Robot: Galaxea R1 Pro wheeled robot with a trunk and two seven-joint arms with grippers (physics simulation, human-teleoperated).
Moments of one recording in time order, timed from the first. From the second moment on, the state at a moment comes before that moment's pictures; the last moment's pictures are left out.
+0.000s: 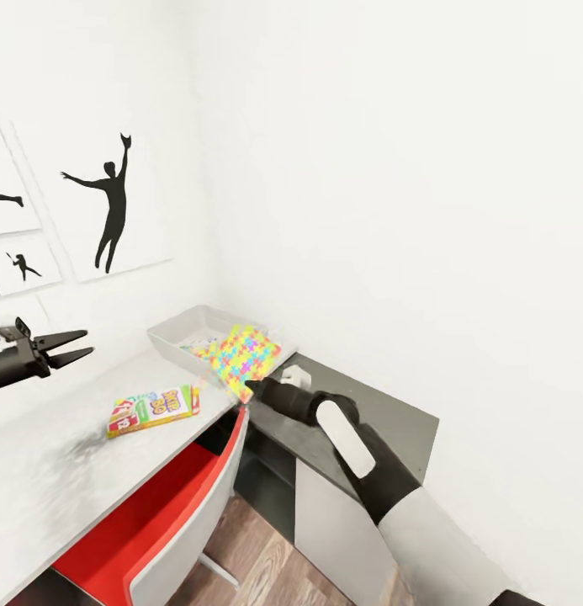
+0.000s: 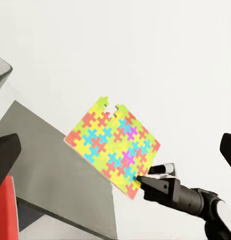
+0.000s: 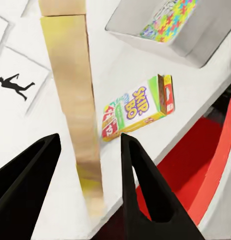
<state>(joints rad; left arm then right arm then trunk) -0.88 0.55 0.53 -0.84 -0.04 1.01 -1.57 -0.73 0.17 0.44 -1.03 -1.02 0.54 -0.08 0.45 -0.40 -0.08</state>
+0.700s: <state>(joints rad) -0.89 0.59 0.61 -0.84 -0.04 1.03 -1.57 -1.10 0.17 0.32 -0.81 -1.18 0.66 -0.17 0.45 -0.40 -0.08</state>
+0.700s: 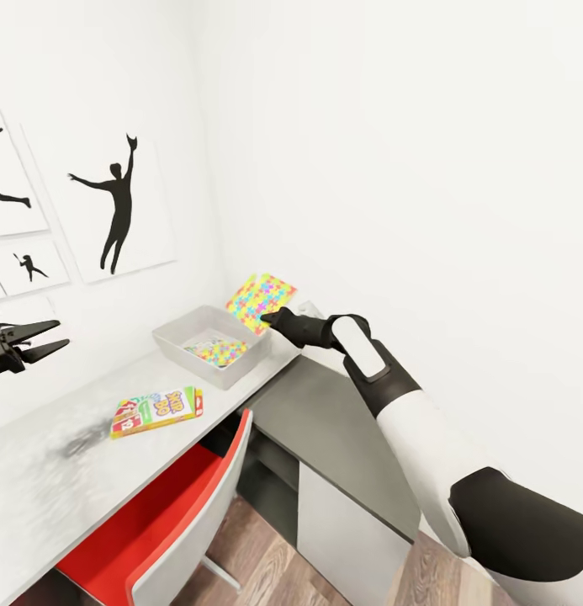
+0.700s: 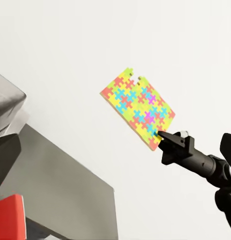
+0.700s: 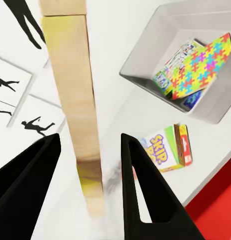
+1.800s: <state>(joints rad) -0.89 0.57 0.62 -0.77 -0.04 1.03 -1.57 -1.10 0.17 0.16 -0.67 -1.36 0.63 -0.17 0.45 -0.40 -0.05</state>
